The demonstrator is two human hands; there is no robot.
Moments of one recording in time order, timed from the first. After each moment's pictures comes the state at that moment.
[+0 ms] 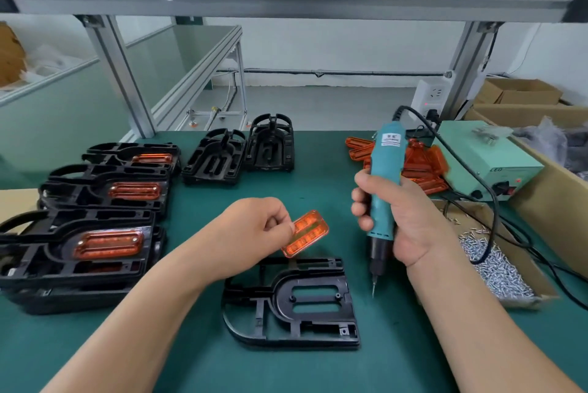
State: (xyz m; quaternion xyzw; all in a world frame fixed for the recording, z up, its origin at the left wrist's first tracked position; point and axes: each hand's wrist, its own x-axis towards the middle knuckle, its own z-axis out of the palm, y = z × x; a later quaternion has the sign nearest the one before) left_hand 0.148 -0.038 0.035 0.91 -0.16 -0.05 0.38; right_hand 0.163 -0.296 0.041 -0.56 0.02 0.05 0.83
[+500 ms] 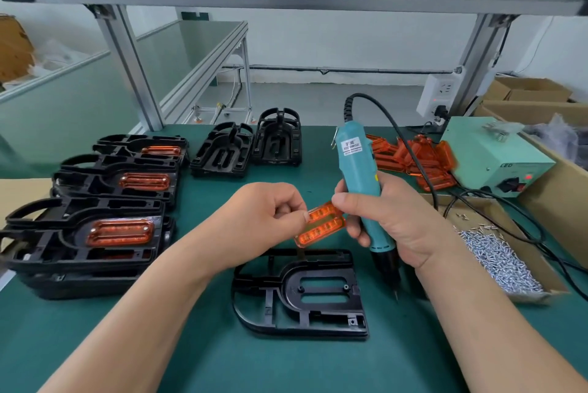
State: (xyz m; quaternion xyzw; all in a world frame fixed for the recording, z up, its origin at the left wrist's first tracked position) left_hand 0.140 -0.037 0.043 0.88 -0.20 -0.02 0.44; right_hand 0.146 -0.280 0.046 -0.70 -0.11 0.10 0.70
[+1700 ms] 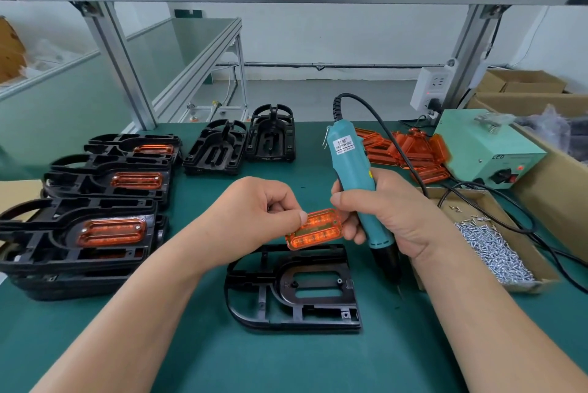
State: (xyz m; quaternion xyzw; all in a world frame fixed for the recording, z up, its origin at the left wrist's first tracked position) left_hand 0.132 -0.042 0.057 0.87 -0.18 -0.04 0.46; right_hand 0.149 -0.286 0.048 -0.72 -0.11 0.12 0.68
